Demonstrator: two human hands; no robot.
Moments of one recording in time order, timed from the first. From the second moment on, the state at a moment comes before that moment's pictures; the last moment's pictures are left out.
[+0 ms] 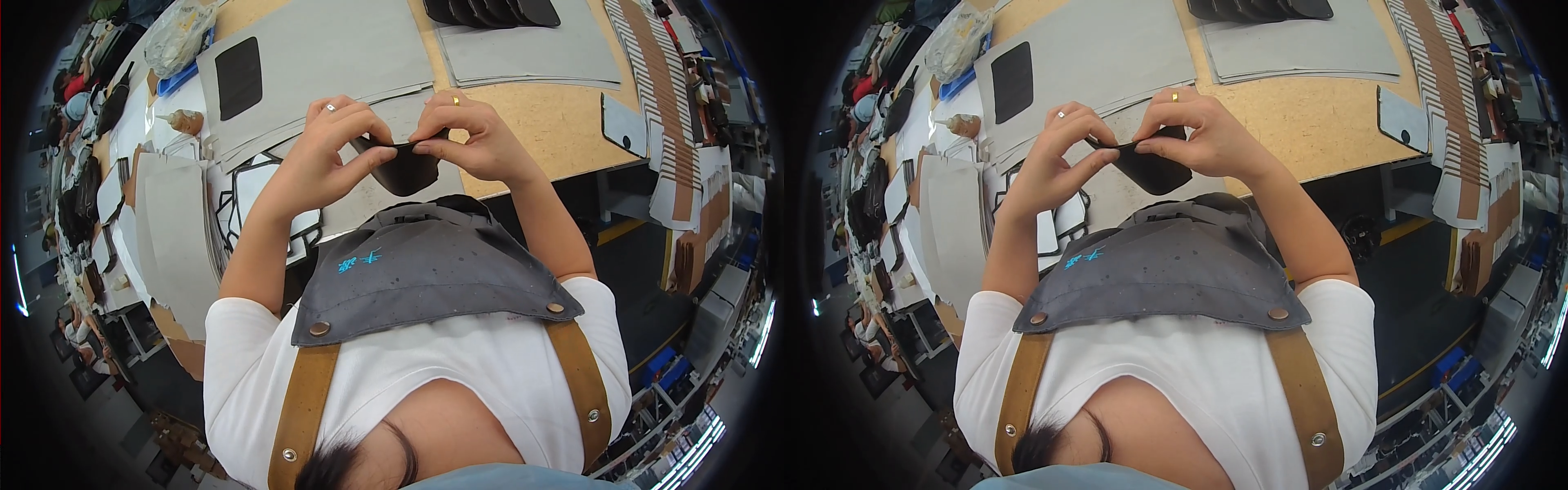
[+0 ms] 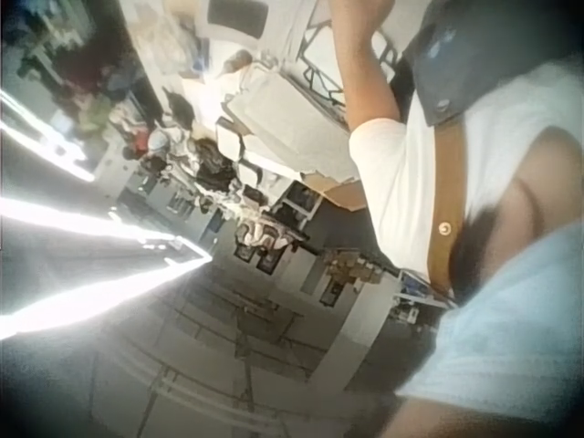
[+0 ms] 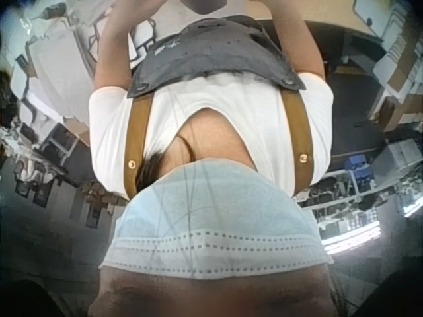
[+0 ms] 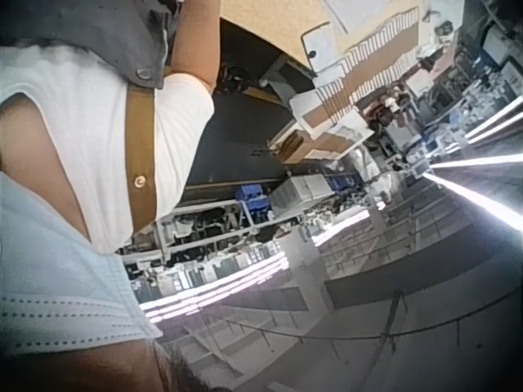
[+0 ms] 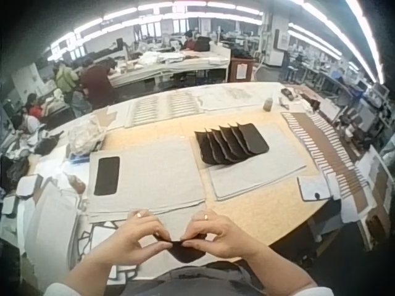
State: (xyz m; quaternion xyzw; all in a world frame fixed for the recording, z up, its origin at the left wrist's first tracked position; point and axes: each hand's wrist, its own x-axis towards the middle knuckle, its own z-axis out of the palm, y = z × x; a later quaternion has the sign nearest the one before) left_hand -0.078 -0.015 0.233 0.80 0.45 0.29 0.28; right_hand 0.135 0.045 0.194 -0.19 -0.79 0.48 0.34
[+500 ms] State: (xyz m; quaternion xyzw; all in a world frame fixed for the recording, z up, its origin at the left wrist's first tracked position) left_hand -0.091 -0.011 0.226 0.79 0.46 0.26 0.32; right_hand 0.137 0.036 0.195 -0.21 -0.85 0.37 0.32
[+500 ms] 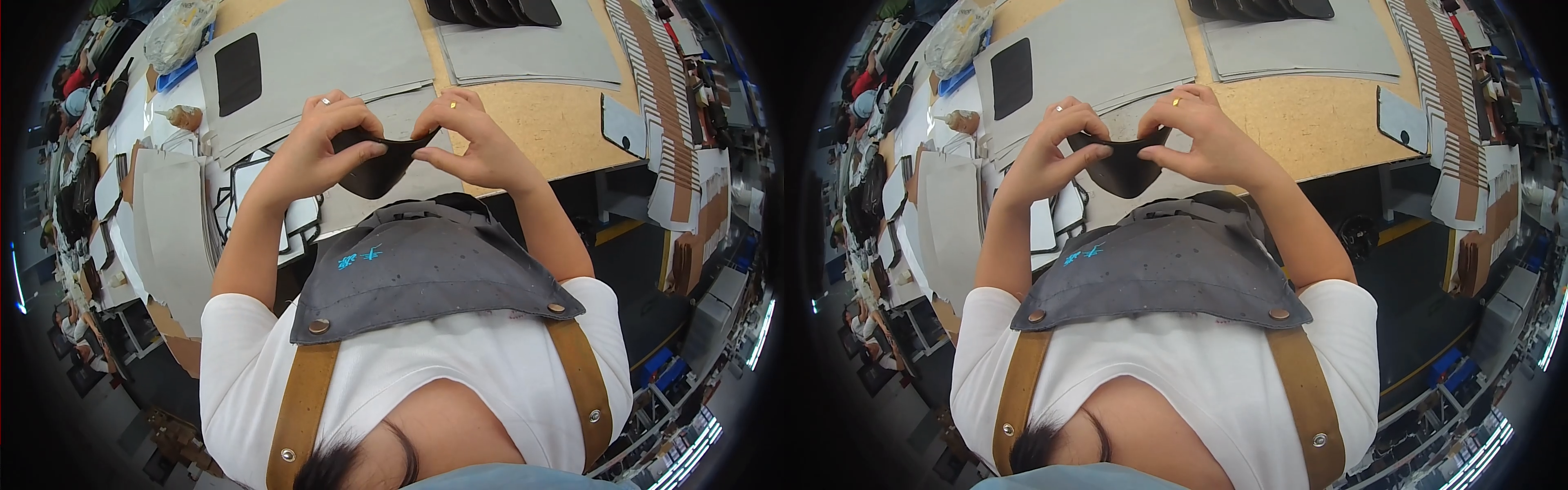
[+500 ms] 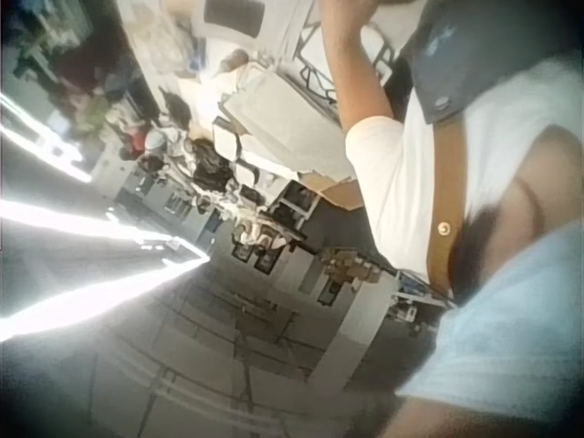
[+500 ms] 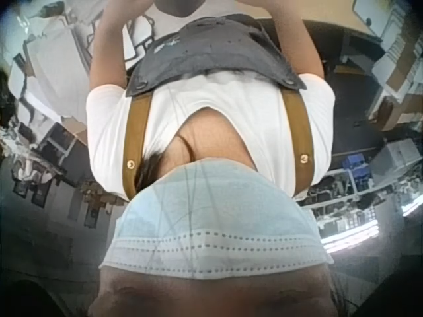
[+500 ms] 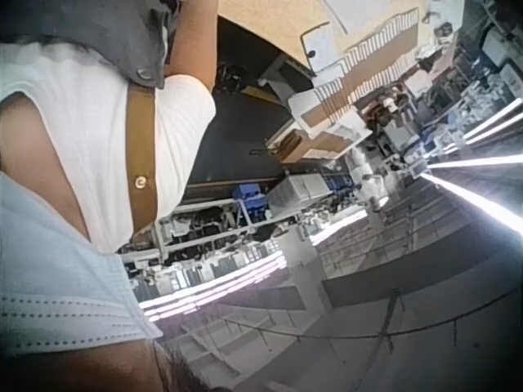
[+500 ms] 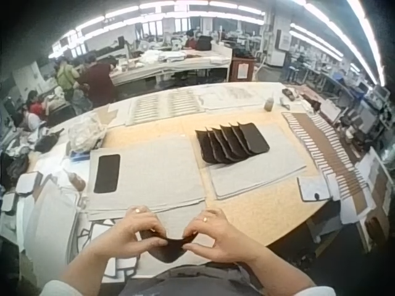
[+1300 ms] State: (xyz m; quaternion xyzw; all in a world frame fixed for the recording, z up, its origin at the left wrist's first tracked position) left_hand -0.086 0.011 0.216 0.74 0.43 0.31 0.41; right_hand 0.140 0.048 0.194 -0.20 -0.87 0.36 0.27
